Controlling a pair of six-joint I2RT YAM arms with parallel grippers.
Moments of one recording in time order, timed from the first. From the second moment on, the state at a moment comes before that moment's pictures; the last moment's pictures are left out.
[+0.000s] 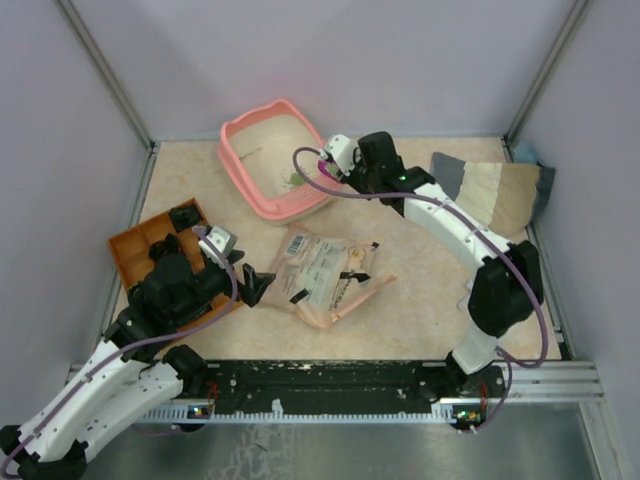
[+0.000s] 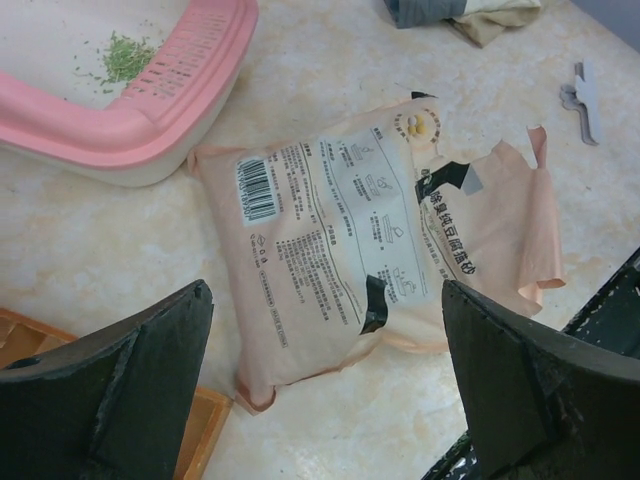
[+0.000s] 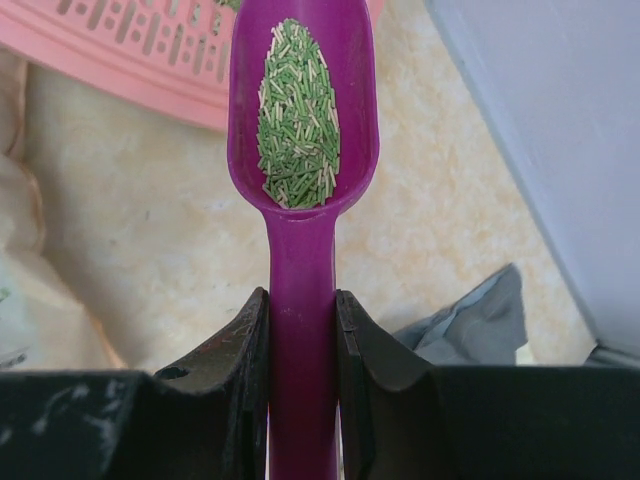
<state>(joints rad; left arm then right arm) -0.70 0.53 0.67 -0.38 0.02 -0.12 0.53 1.61 1.44 -0.46 0.03 -0.53</state>
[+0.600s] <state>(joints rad) -0.70 0.37 0.66 -0.39 -0.22 -0.08 0.65 2.03 1.86 -0.51 0.37 -1.03</state>
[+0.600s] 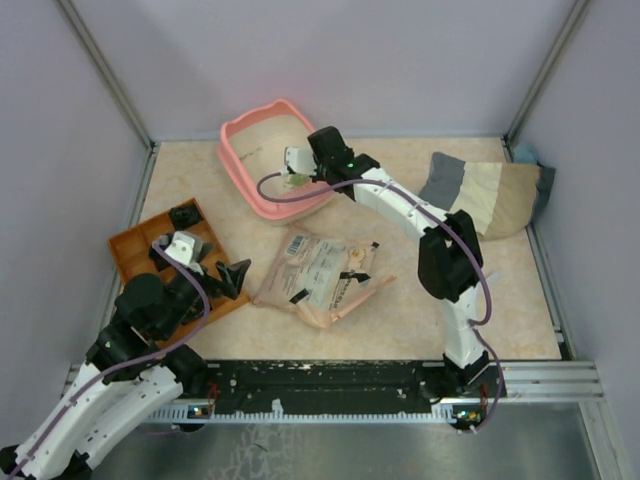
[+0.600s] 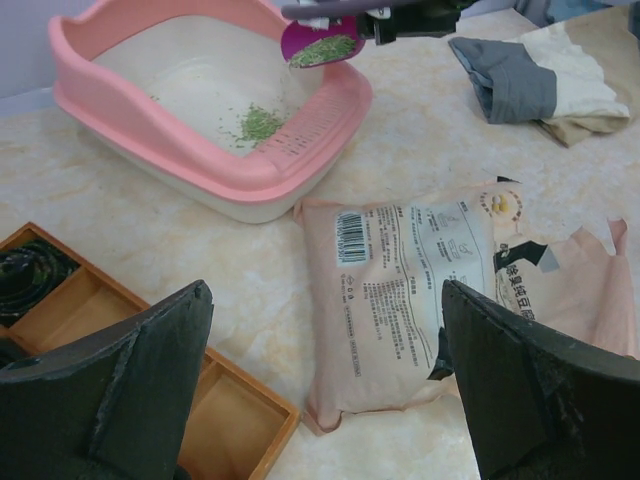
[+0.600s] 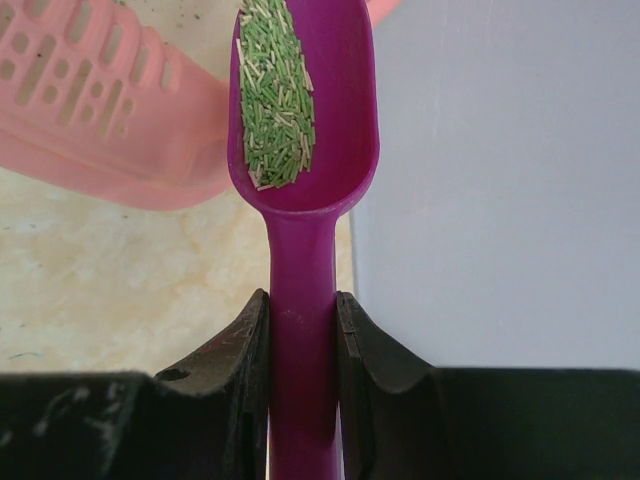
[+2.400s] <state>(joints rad) -0.70 0.57 0.66 -0.36 -0.11 -0.15 0.64 1.25 1.23 -0.55 0.22 -0.70</state>
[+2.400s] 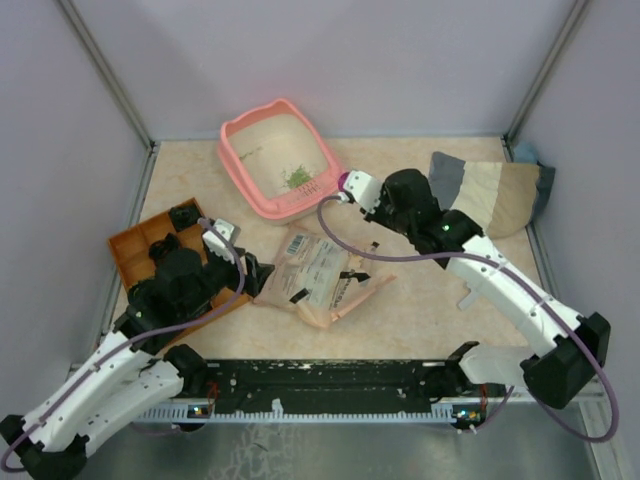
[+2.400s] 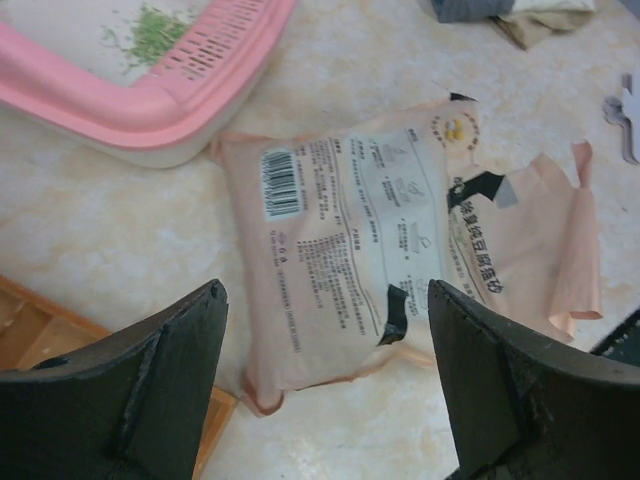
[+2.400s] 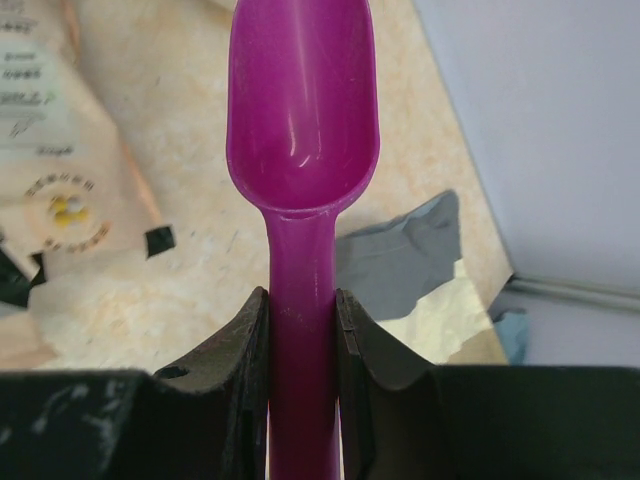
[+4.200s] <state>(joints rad) -0.99 1.18 0.60 0.13 0.41 -0.45 0.60 1.10 0.92 -0.84 0.03 -0.44</state>
